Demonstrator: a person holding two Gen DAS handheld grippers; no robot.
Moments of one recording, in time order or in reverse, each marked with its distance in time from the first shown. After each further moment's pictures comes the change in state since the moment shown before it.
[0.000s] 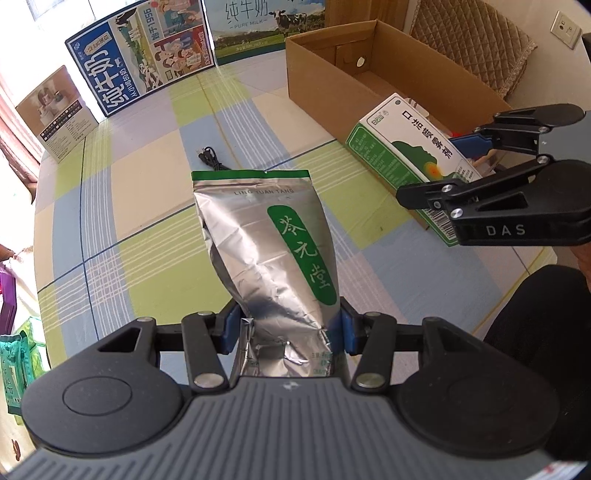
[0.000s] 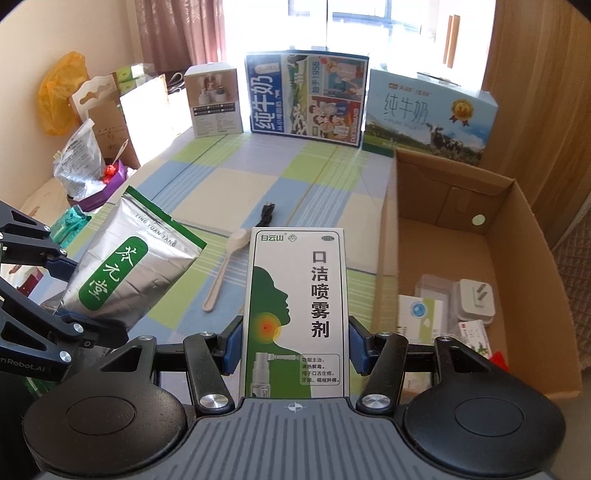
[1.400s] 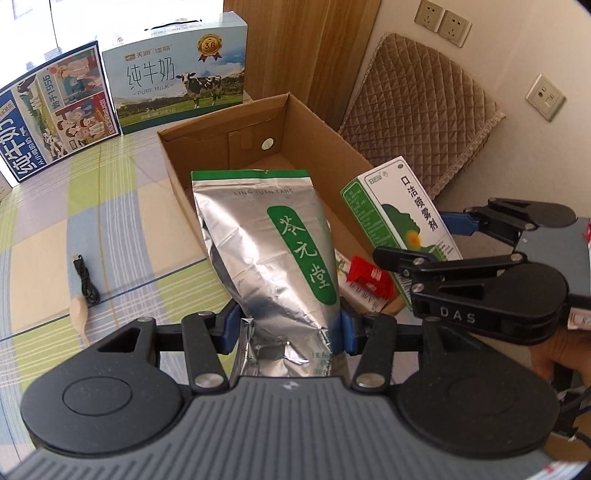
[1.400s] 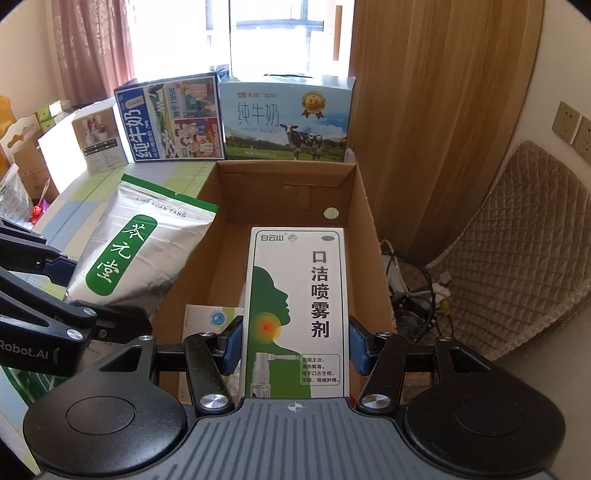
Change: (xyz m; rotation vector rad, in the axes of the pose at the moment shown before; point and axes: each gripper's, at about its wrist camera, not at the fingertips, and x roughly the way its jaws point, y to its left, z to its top) left arm 0.034 -0.120 0.160 -0.082 -0.104 -0.158; right arm -0.039 -0.177 -0.003 0.134 -0.024 -0.158
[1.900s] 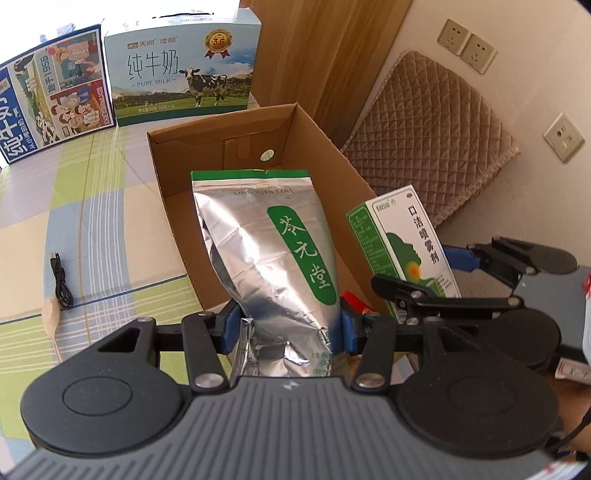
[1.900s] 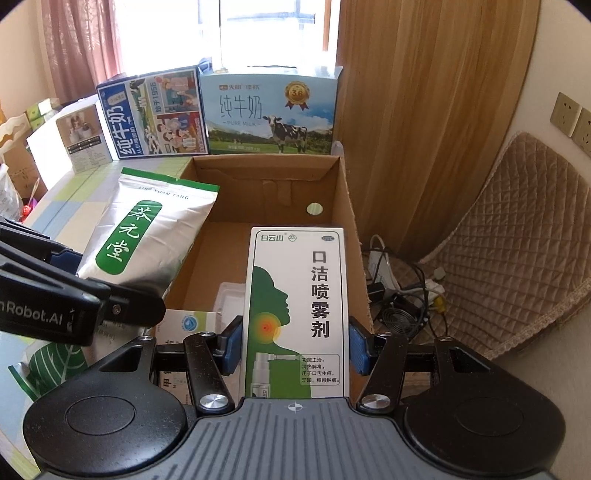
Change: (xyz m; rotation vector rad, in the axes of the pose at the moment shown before) left arm 0.029 0.001 0.026 -0.118 -0.014 -0.024; right arm 0.023 -0.023 0.006 0.009 0.024 -0.013
